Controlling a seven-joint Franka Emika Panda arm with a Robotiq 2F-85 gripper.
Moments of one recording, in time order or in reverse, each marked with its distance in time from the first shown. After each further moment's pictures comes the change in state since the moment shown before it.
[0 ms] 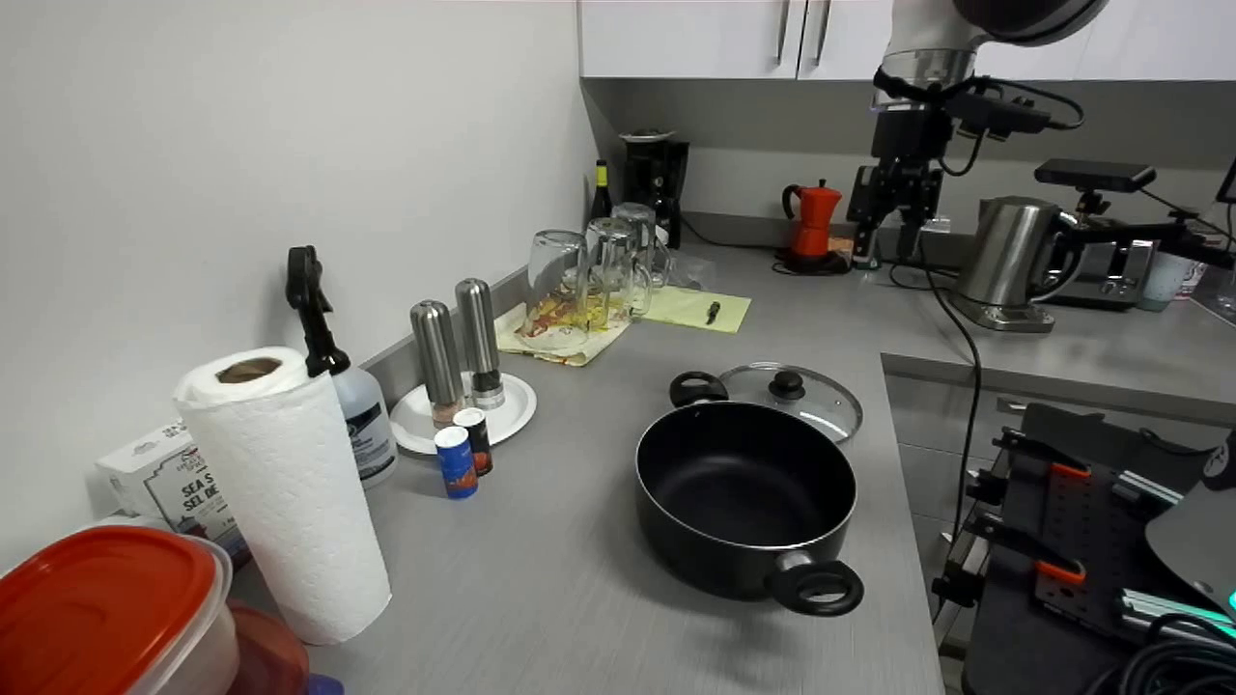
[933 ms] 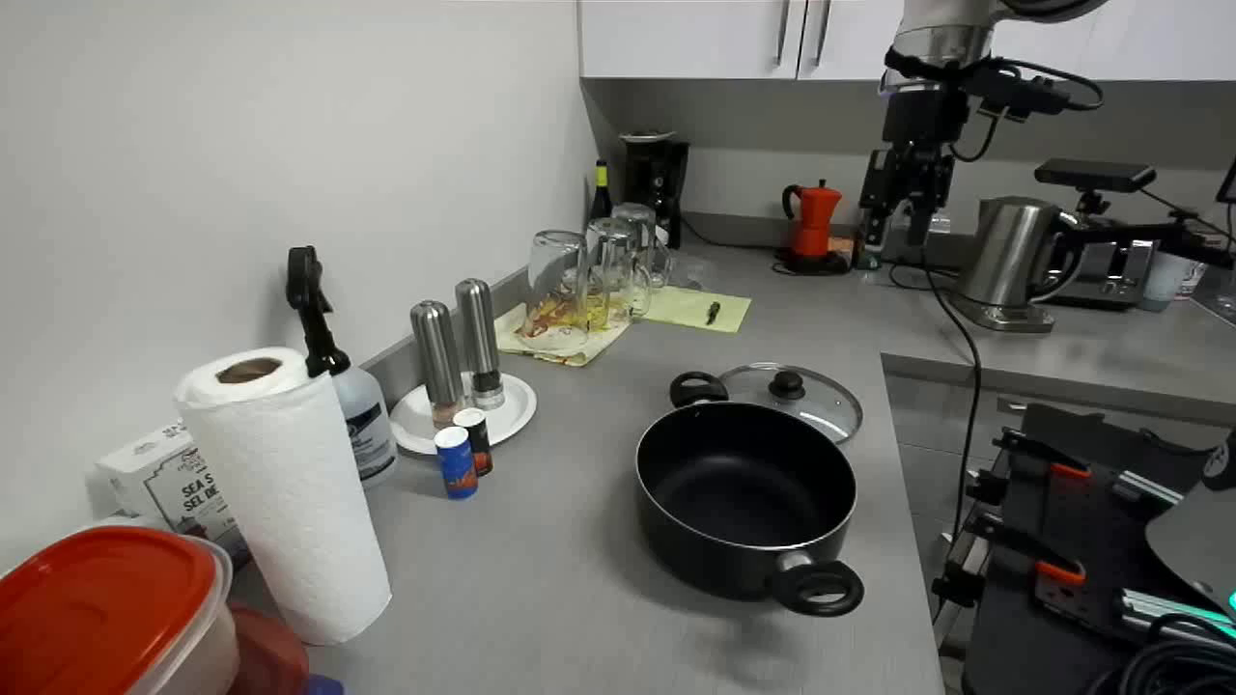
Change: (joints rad) arm 0.031 -0.065 0.000 -0.001 0.005 -0.067 -0.004
